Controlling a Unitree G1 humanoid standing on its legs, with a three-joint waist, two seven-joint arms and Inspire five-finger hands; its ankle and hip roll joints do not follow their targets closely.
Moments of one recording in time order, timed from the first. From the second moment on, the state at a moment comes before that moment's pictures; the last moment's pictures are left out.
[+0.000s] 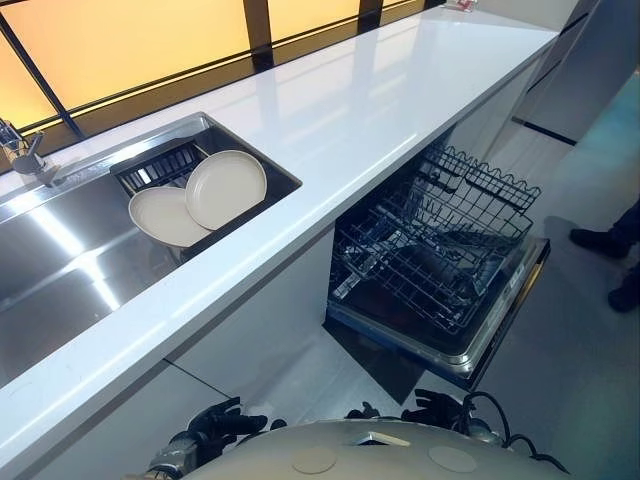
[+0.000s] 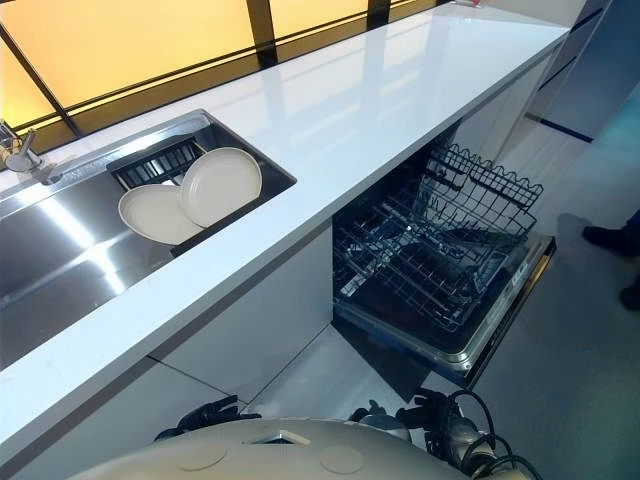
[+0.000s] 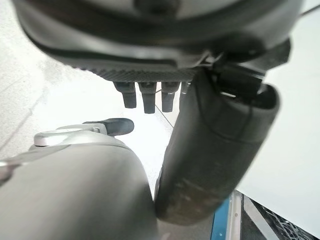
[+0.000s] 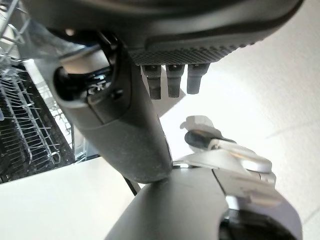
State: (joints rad) left arm 0.06 0.25 -0.12 1.31 -0.29 -0.09 -0.18; right arm 0.05 -0.26 0.21 1.26 0.17 -0.06 0.08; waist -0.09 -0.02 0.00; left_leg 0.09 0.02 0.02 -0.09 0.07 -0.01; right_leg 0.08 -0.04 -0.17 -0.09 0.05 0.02
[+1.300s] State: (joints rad) left arm -0.09 0.18 -0.25 0.42 -1.58 0.43 -0.92; right arm 0.02 -0.29 0.21 1.18 0.17 0.03 0.14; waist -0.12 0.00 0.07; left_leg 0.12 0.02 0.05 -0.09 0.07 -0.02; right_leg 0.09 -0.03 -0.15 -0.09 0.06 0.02
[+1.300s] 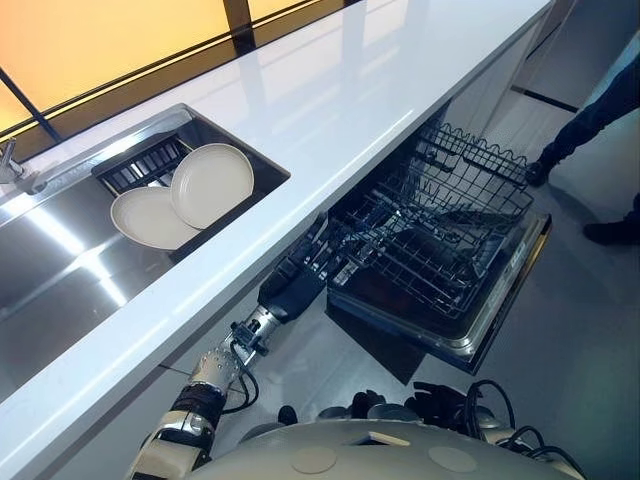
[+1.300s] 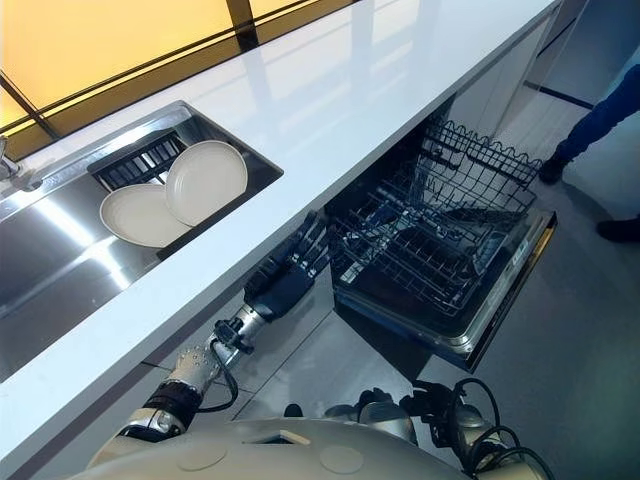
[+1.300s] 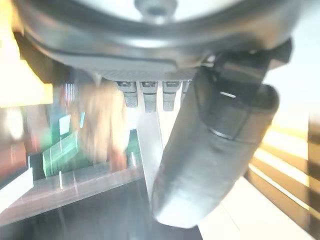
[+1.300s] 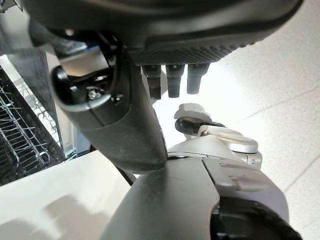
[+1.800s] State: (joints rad) left arm -0.30 0.47 -0.04 -0.03 -1.07 -0.30 0.01; right arm 0.07 -0.30 0.22 1.18 0.17 0.02 0.14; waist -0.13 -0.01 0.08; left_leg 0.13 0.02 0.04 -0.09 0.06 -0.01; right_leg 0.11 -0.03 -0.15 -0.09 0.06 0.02
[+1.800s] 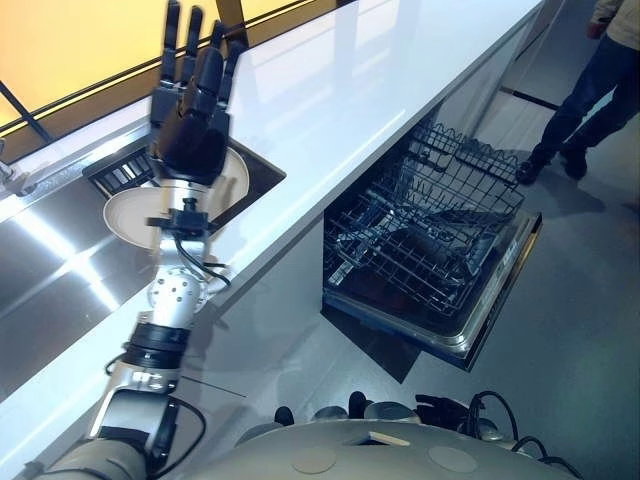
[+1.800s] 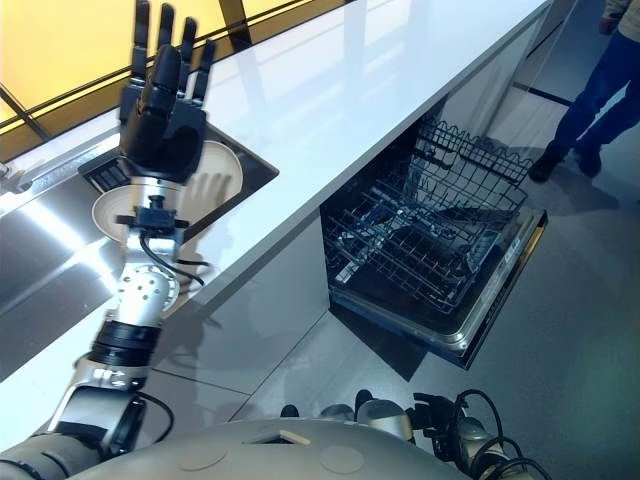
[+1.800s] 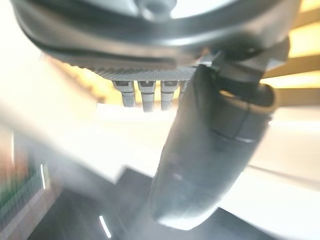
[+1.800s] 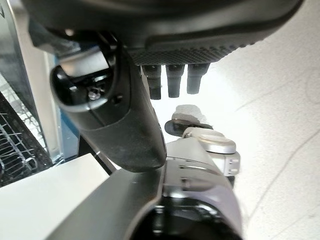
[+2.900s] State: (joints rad) left arm -0.69 0.97 -0.30 0.70 -0.41 0.13 0.11; right arm 0.07 -0.32 0.25 1.26 0.15 0.00 0.14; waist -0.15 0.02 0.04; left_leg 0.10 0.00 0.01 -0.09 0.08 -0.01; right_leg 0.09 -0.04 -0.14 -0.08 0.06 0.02
